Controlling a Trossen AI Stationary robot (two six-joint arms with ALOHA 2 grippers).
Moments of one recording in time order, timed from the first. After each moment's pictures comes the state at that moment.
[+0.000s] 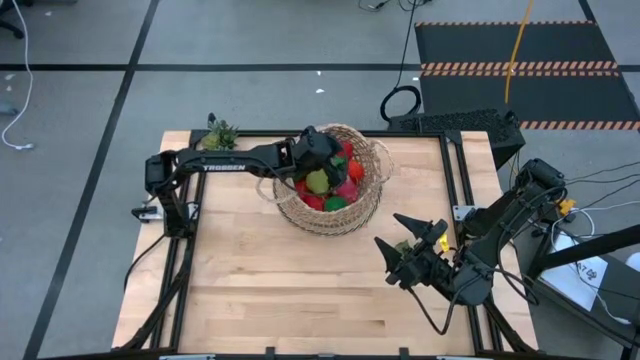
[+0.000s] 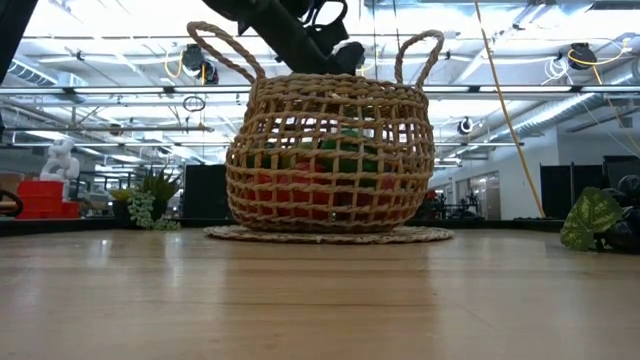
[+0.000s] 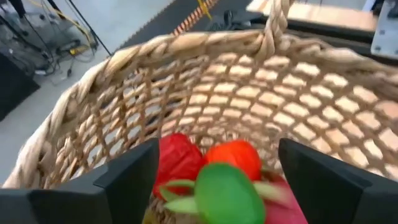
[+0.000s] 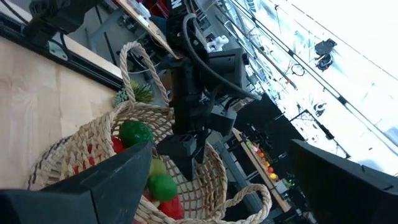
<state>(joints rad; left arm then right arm) 0.22 1.80 1.46 -0.22 -0.35 -0.05 0.82 1.38 1.01 0.36 1.57 -0.86</state>
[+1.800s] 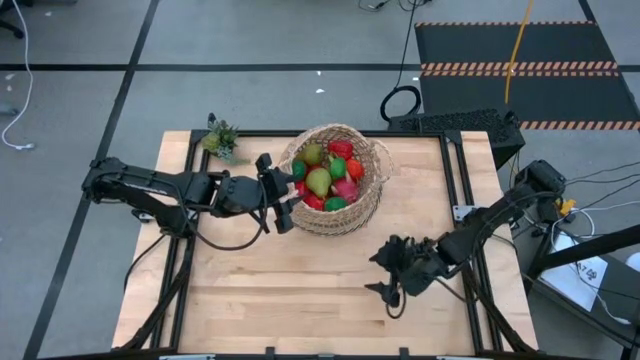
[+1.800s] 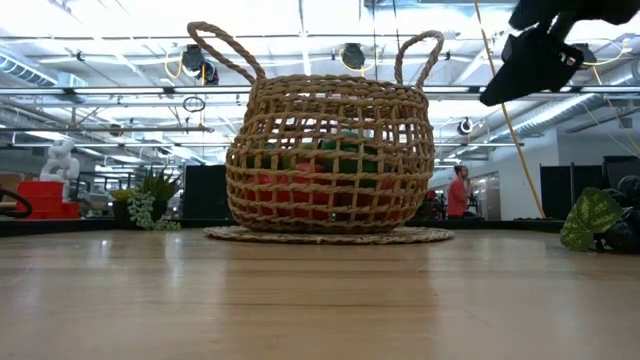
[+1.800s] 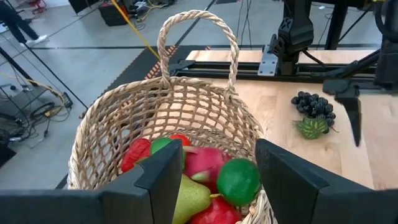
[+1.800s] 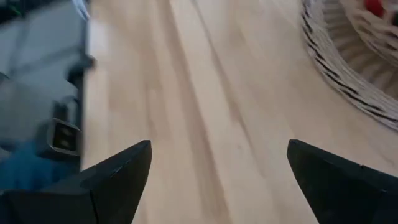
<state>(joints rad) -0.18 1.31 1.26 -0.41 -0.54 -0.06 0.63 1.38 0.83 -0.26 0.43 0.83</state>
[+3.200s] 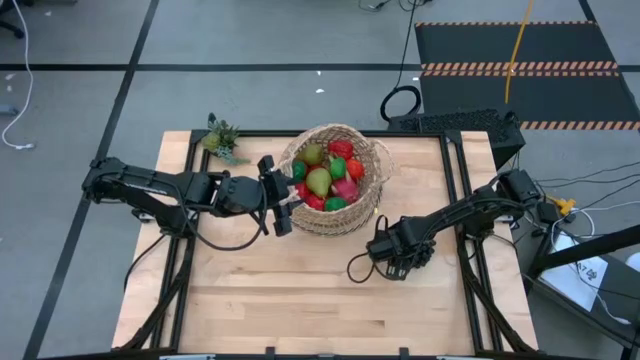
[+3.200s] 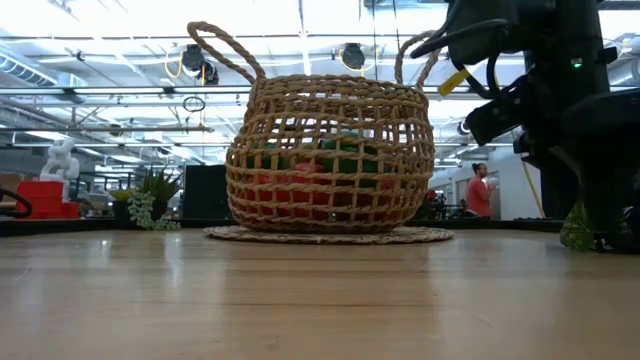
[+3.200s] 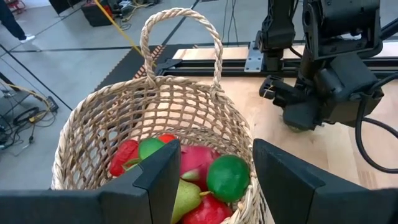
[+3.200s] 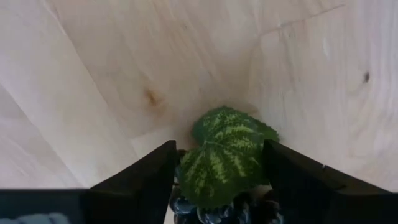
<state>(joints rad) -0.18 1.31 1.26 -0.41 -0.49 -0.03 0.31 1.64 0.95 -1.00 0.00 0.64</state>
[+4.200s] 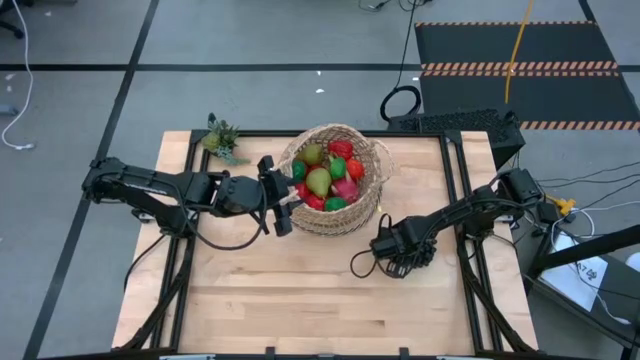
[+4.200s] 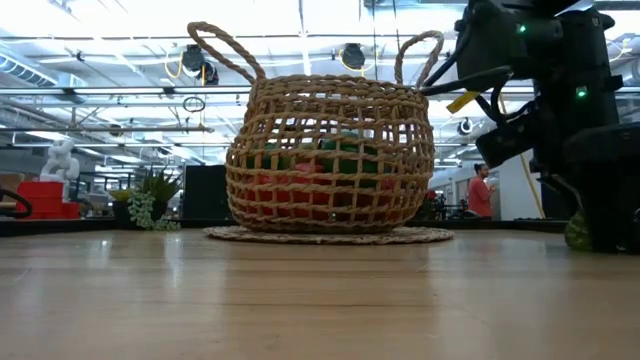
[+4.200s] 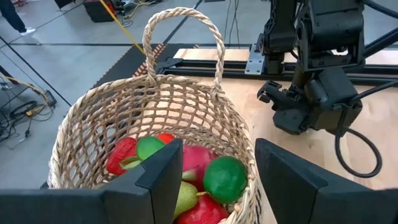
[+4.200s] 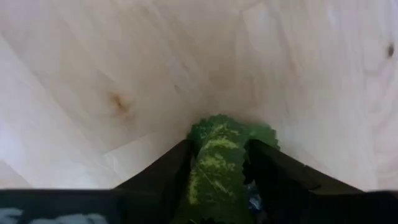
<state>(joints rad) -0.18 1.31 1.26 -0.41 -0.49 -0.07 0.30 1.64 0.82 -0.89 -0.03 0.74</state>
